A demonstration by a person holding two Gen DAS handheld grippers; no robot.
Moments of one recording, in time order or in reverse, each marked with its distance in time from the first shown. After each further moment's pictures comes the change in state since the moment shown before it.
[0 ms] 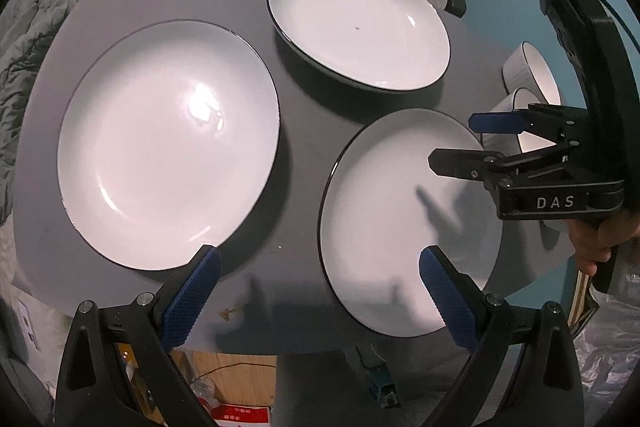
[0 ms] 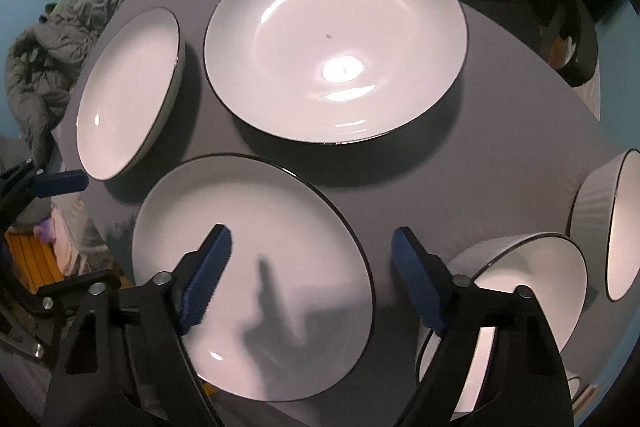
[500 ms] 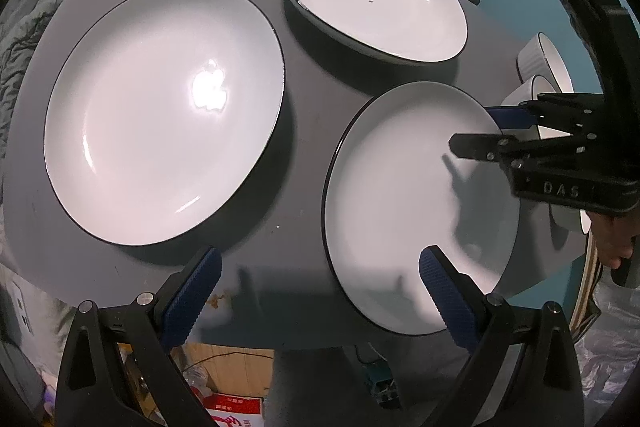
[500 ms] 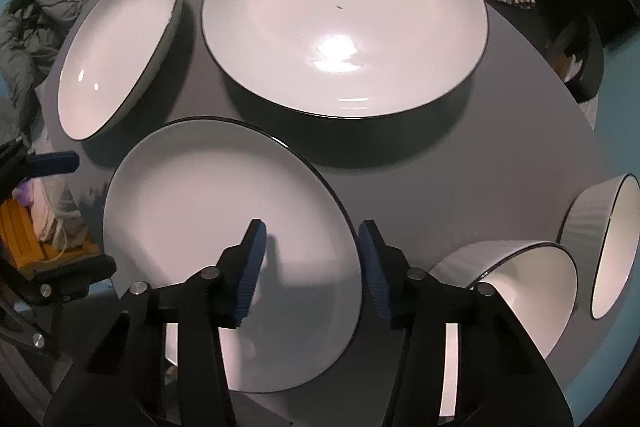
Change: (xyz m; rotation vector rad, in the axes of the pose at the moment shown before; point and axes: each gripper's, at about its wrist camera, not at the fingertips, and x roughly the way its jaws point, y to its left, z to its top) left arm 0.015 0.013 -0.011 -0.039 0.033 0.012; right arm 0.013 0.004 0.001 -0.085 0.072 -0.071
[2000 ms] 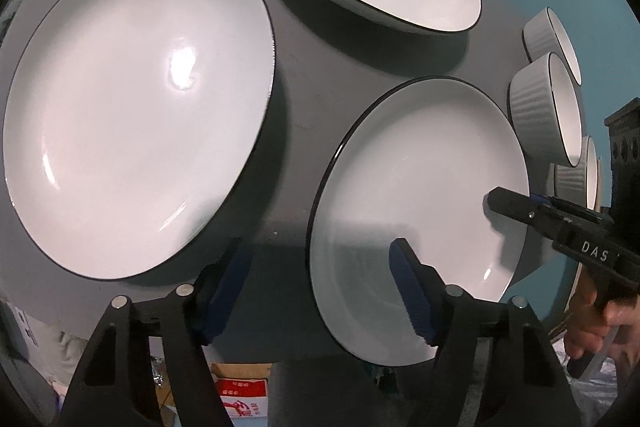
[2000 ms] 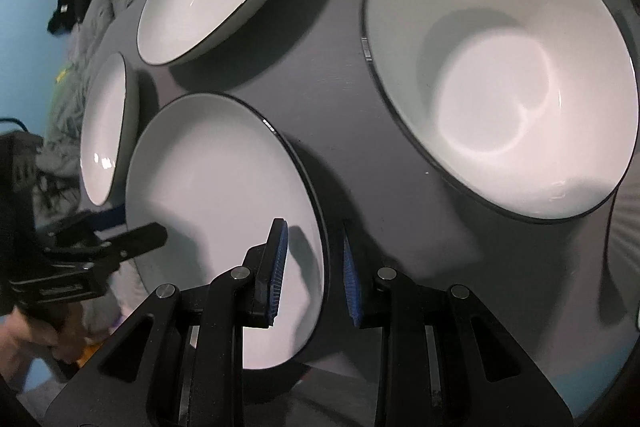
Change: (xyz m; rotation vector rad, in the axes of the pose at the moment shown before) left arm 0.034 -0.015 0.022 0.053 0.126 -0.050; right arm 0.022 -0.099 -0.090 0.599 -0.135 0.268
